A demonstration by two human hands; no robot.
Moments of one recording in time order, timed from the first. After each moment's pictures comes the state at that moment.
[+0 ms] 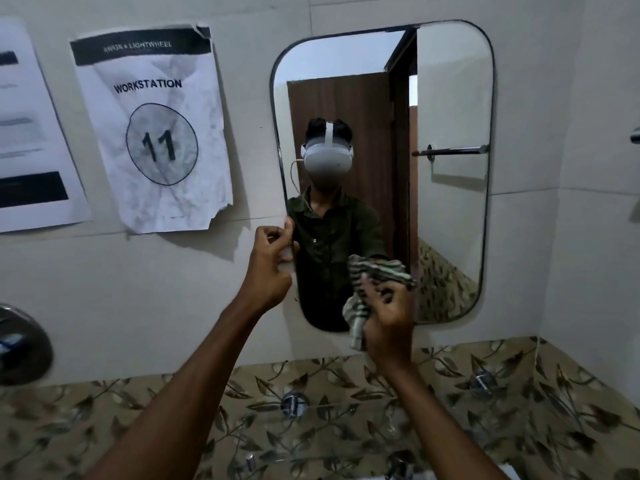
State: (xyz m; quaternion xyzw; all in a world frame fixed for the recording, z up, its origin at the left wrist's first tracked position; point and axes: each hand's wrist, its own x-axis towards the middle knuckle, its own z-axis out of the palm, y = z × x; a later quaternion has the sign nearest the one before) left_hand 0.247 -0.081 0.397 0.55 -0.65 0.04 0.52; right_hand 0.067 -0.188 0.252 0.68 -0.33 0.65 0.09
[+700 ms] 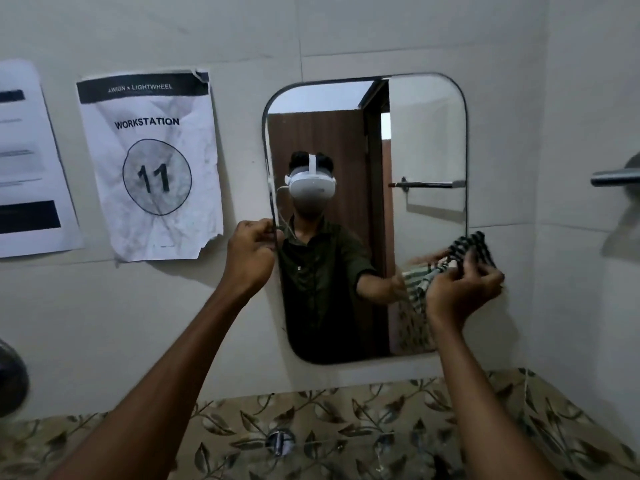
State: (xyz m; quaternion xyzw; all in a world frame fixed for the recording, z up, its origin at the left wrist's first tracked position) left_hand 0.235 -0.081 0.467 0.56 -0.57 0.06 0.59; right_hand -0.022 -0.244 0.369 0.33 -0.44 0.83 -0.12
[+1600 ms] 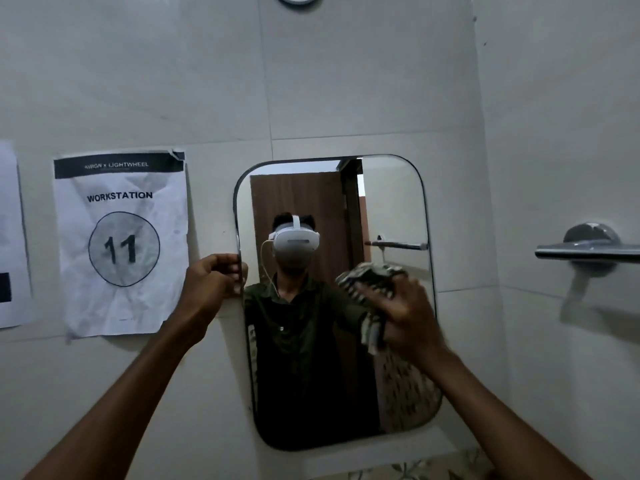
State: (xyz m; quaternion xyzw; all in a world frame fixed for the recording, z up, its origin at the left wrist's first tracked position) left_hand 0.233 -0.084 0.529 0.51 -0.49 -0.11 0.70; right_hand -0.046 -0.270 0.429 0.76 -0.21 0.55 0.28
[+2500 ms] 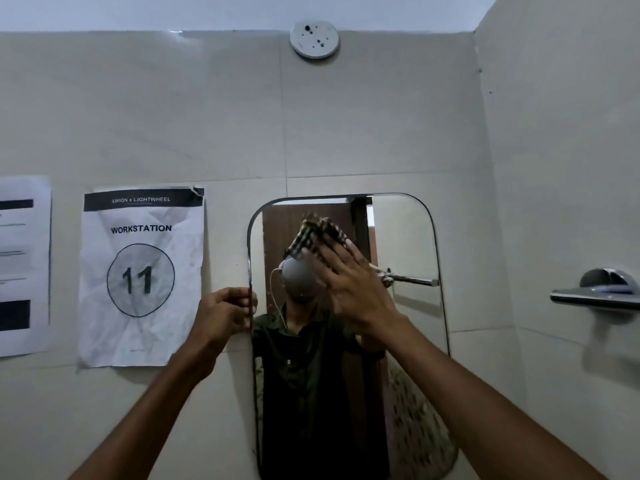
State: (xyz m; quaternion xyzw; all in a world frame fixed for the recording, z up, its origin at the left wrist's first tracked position) left_hand 0.233 -0.082 0.534 0.49 -0.49 -0.17 0.70; right_hand 0.032 -0.244 0.548 0.77 -0.18 0.46 0.40
